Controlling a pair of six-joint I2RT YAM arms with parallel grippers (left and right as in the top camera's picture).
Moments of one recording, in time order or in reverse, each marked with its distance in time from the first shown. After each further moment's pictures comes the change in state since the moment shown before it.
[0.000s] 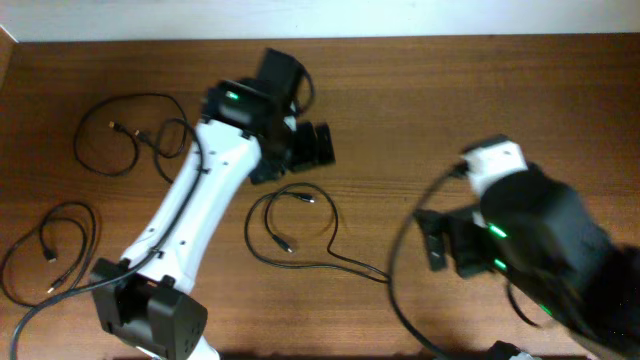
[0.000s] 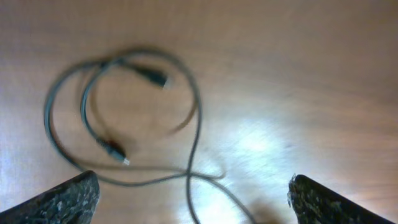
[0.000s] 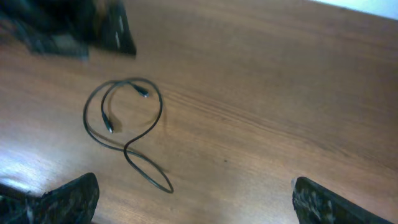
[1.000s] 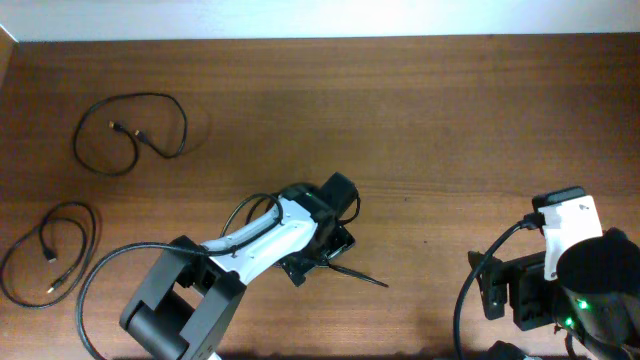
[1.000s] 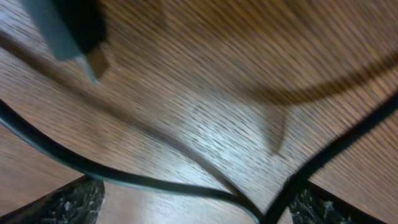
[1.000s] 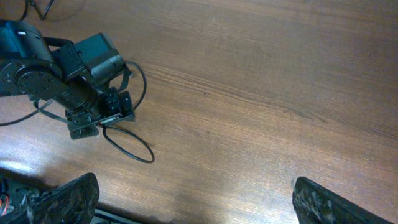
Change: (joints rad) left arm -0.274 0.001 -0.684 0.445 -0.056 -0.719; right arm 0.000 -0.166 -0.040 -0.145 0.018 0.040
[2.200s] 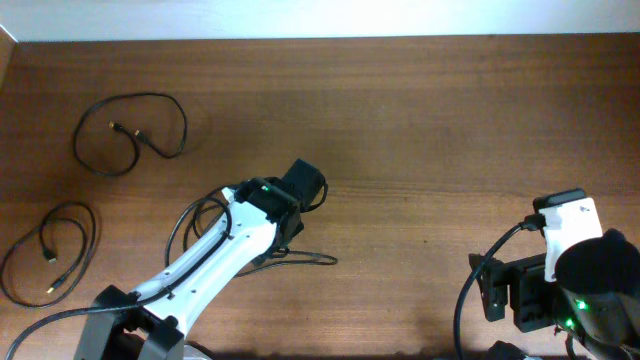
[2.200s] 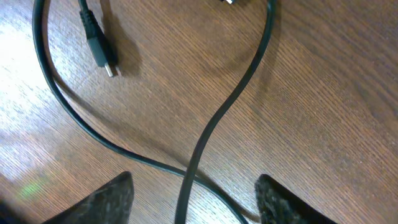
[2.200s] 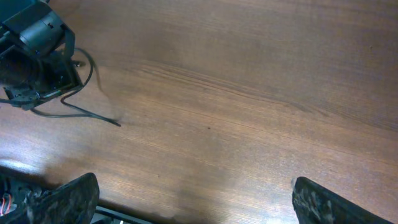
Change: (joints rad) left arm 0.121 -0.226 0.018 -0.218 -0.385 0.019; right arm 0.000 0.000 -0.001 -0.015 -0.005 0.022
